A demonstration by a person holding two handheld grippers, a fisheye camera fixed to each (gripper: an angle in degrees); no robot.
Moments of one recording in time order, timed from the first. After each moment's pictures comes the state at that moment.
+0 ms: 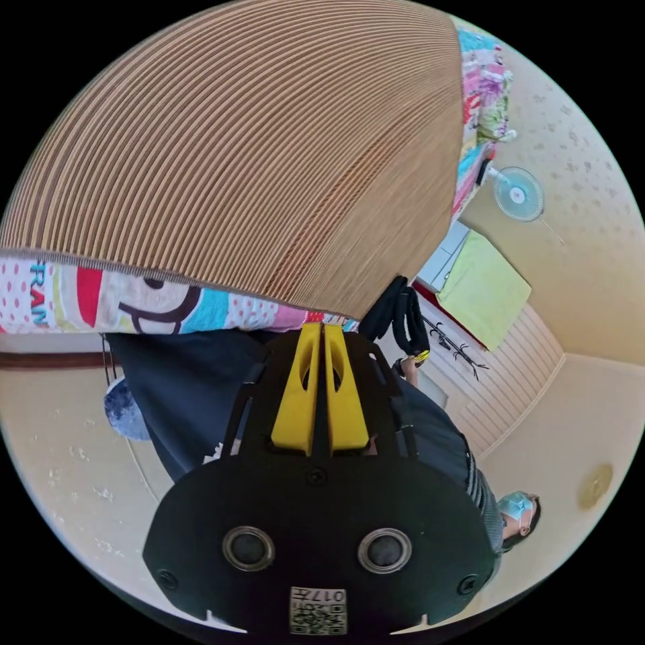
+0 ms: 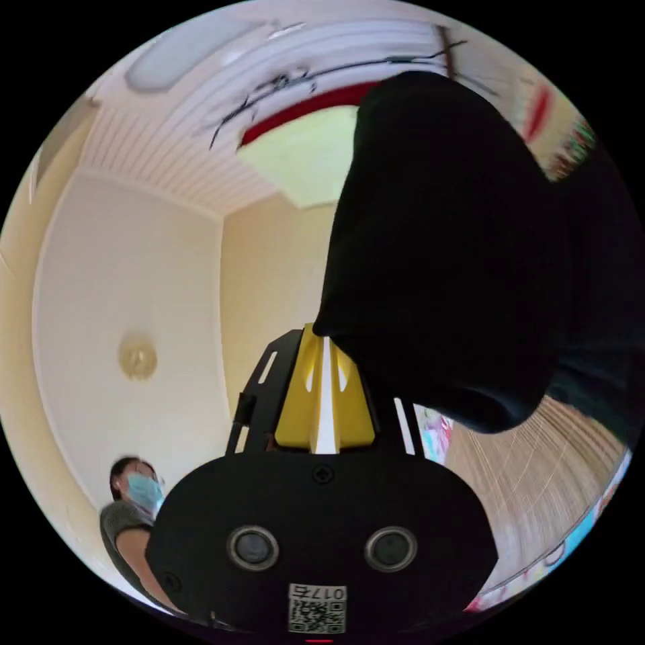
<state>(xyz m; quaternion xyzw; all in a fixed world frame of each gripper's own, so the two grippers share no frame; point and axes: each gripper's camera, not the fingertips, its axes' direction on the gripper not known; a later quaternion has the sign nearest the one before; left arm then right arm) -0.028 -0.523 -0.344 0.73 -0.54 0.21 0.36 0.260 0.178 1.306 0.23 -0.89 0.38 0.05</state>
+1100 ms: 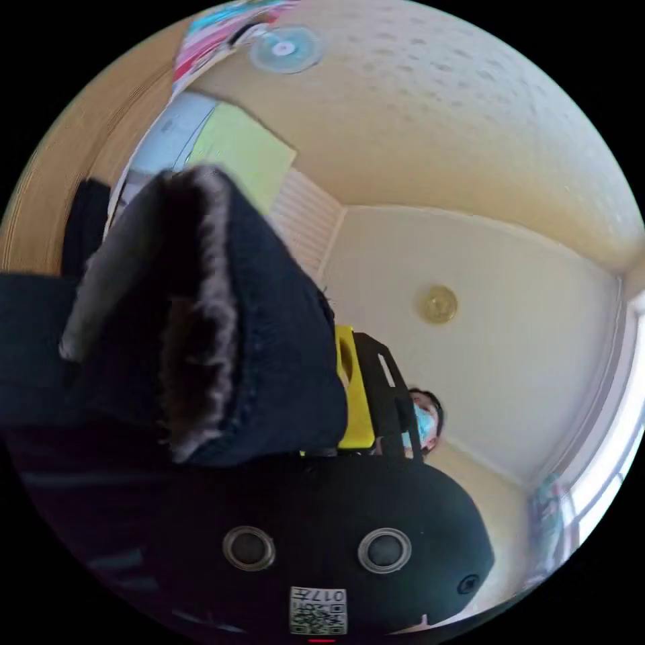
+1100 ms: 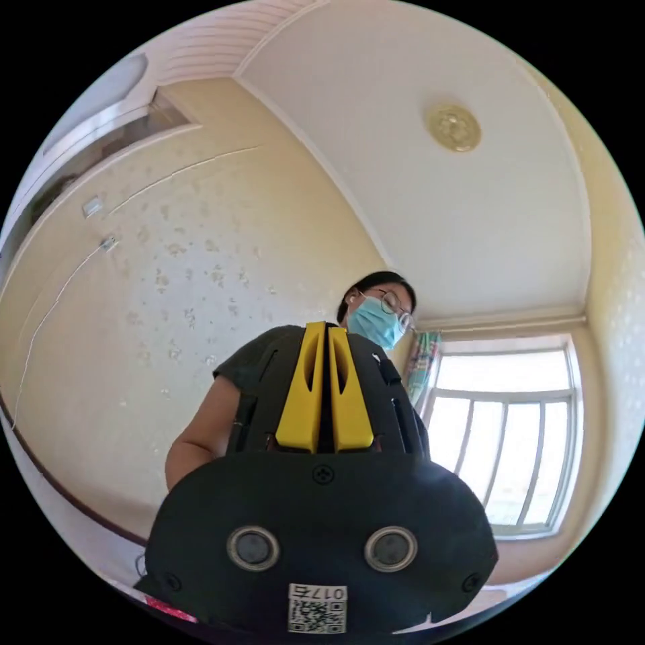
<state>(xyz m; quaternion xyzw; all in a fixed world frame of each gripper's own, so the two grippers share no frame) 0.015 -0.799 -0.318 0.29 -0.52 0.52 0.62 0.197 0.438 0.748 0.49 -0.66 -0.30 -0.48</state>
